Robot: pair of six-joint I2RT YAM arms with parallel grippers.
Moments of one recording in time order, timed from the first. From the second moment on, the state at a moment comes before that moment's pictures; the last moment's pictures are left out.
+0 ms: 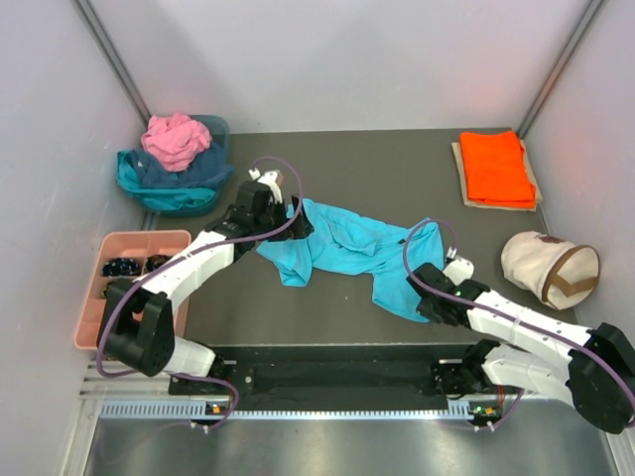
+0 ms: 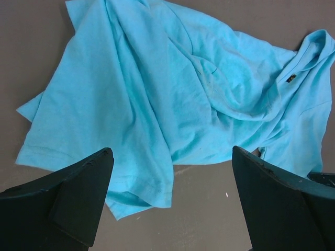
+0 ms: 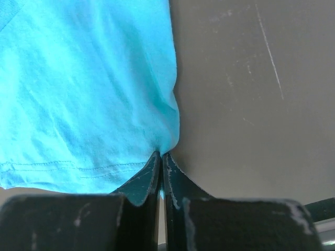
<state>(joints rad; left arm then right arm) -0.42 1.41 0.94 -0.20 0.15 -0.46 0.72 1.02 0.45 -0.65 0.44 1.14</state>
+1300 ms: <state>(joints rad) -0.42 1.64 0.90 -0.11 -0.08 -0.66 0.72 1.07 0.48 -0.66 0.43 1.01</state>
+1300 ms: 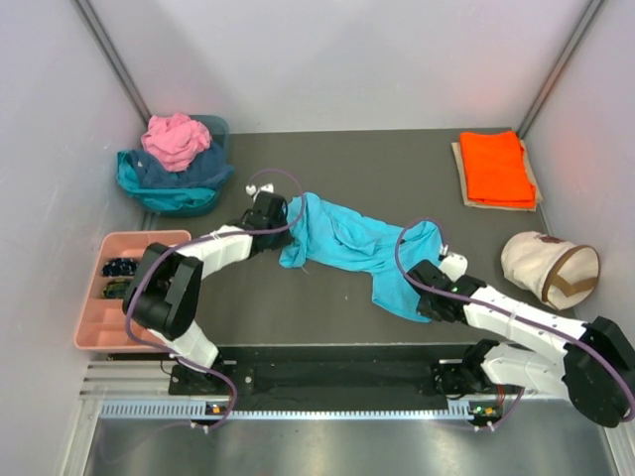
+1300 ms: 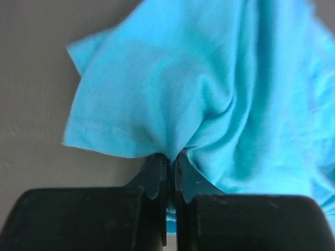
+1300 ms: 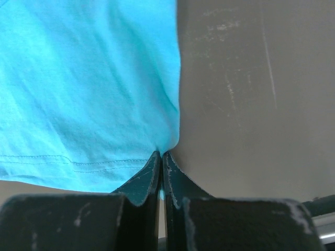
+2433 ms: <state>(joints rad) -0.24 1.81 1.43 -0.37 -0.27 -0.31 0.72 0.93 0.53 -0.88 0.63 1.12</state>
